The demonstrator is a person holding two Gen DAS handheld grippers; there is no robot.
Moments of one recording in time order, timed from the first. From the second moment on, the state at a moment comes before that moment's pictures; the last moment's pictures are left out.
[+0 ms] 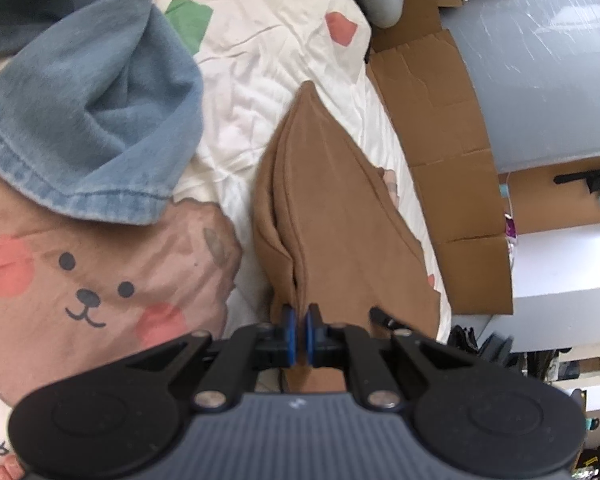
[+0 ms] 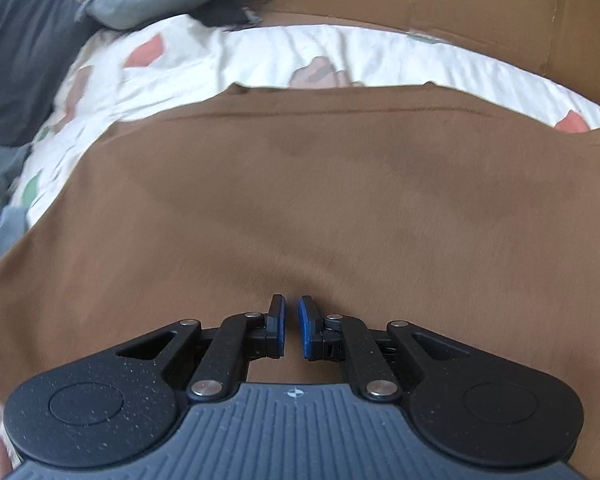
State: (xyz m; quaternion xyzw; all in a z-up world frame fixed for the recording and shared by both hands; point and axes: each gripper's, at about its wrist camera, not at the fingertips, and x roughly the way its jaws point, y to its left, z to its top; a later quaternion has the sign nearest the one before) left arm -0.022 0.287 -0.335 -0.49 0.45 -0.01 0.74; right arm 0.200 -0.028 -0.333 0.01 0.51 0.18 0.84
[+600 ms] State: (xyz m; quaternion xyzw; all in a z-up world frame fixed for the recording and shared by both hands) left arm -0.019 0.299 -0.342 -0.52 0.45 -0.02 0.73; right arm 0.310 -0.010 -0.340 -0.02 0.47 0.14 0.87
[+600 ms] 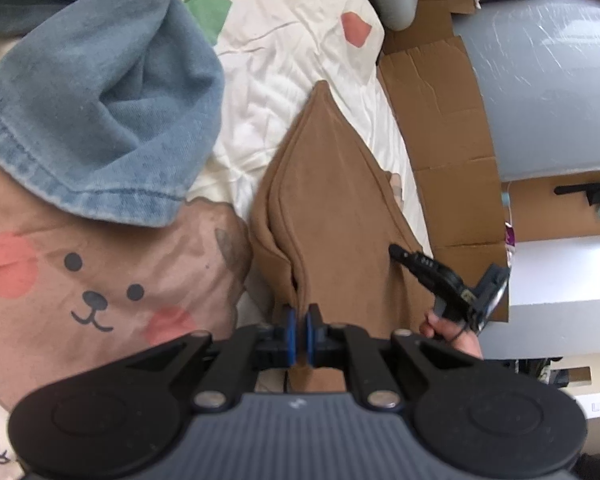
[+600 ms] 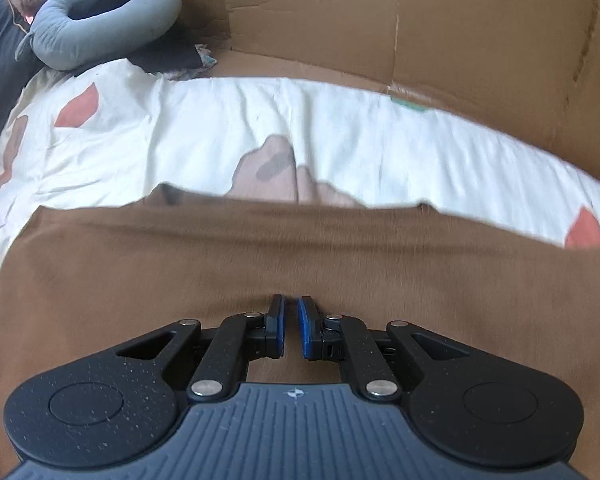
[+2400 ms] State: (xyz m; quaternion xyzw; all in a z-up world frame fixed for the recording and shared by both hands) left arm 0.002 0.287 -0.314 -0.60 0.36 -0.12 0.71; right arm 0.055 0.121 -0.209 -0.16 0.43 0.35 0.82
